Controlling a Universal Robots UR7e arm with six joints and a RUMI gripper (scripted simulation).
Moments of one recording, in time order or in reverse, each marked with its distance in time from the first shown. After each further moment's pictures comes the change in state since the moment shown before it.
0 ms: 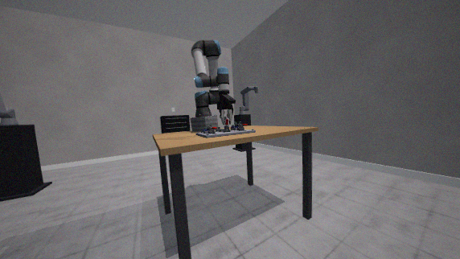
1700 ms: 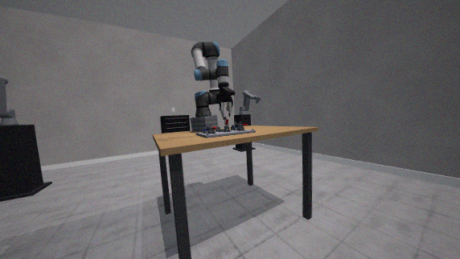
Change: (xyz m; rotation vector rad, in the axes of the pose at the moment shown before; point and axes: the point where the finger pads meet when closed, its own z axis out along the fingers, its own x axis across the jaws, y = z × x) arm 0.000 0.000 -0.050 0.000 0.000 0.000
